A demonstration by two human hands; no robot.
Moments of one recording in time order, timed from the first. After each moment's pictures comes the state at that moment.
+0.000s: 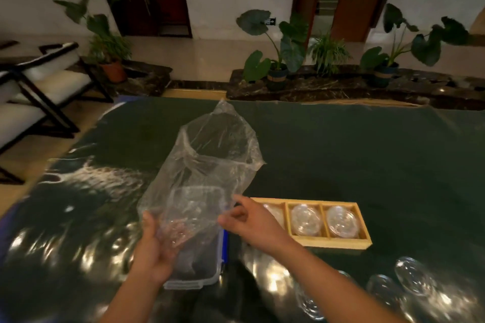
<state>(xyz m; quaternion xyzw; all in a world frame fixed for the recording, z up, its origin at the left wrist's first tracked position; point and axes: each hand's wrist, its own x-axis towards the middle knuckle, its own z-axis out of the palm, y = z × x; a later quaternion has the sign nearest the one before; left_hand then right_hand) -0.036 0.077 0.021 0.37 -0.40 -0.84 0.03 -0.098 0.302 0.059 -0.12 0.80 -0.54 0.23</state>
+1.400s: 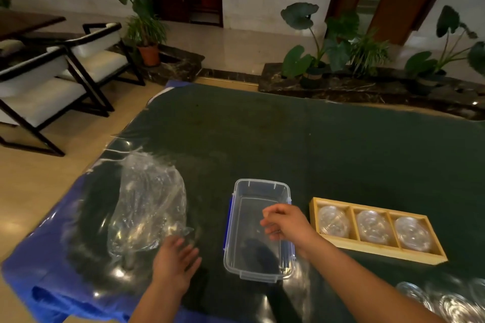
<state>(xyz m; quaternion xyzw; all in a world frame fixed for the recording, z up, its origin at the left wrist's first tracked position) 0.014 -0.059 -0.020 0.53 -0.32 -0.79 0.02 -0.096 0.178 0.022 0.07 0.75 -0.59 0.29</state>
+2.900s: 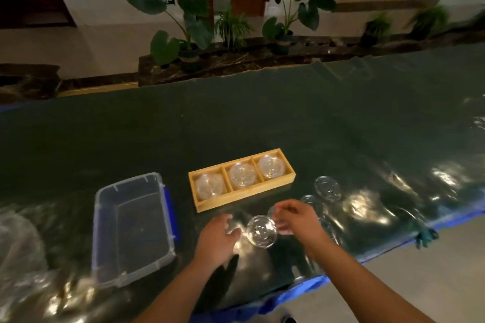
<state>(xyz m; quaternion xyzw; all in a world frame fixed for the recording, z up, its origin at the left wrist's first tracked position) -0.019 0.250 -0.042 -0.04 -0.90 -0.38 -0.20 0.021 0.463 0.005 0.29 0.71 -0.64 0.06</state>
